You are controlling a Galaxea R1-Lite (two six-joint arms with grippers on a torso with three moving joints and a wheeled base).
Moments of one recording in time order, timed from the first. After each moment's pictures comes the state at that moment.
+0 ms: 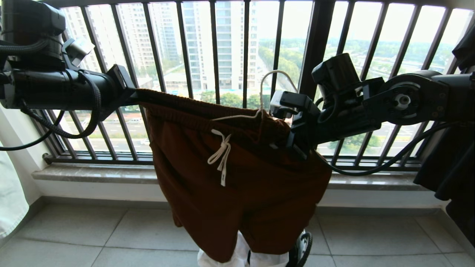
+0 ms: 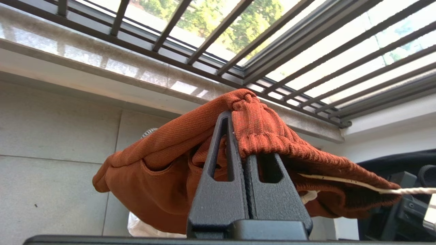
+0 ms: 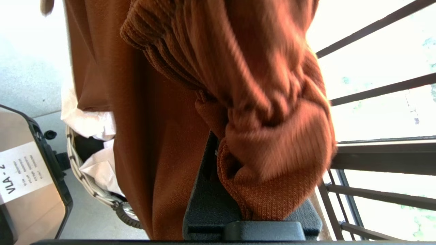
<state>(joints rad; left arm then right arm) -0.11 1.61 -1.50 0.20 -0.25 -0.58 0.46 1.93 -1.71 0.40 0.21 -0.69</state>
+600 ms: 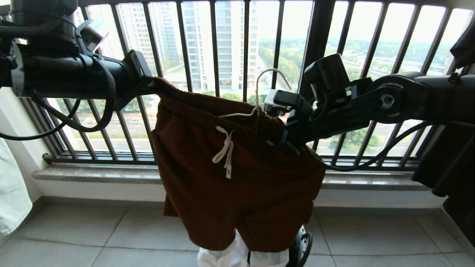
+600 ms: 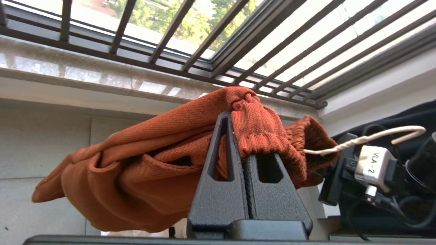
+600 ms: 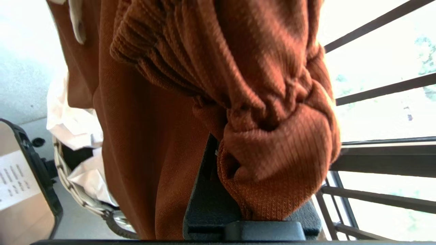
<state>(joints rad) -0.26 1.61 -1.58 0.21 -0.22 -0.58 0.47 1.99 -1.78 0.40 0.19 -0.67</state>
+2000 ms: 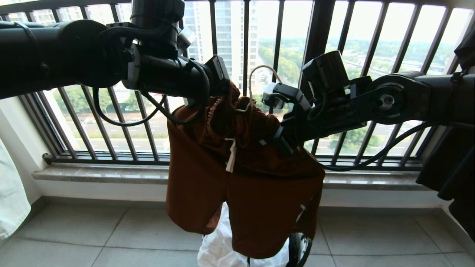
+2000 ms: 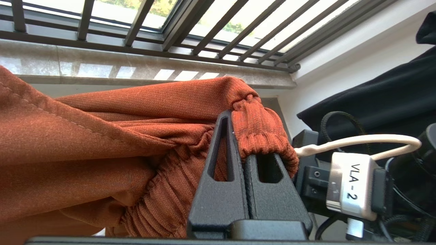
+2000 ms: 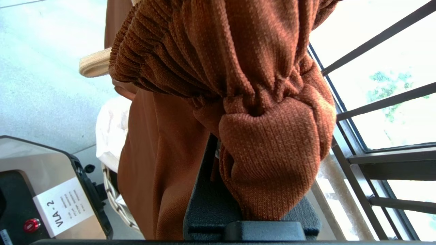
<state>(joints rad) -0.54 1.89 -1.95 0.32 -0.17 -0.62 0.50 1.98 -1.78 0.37 0.28 -0.51</state>
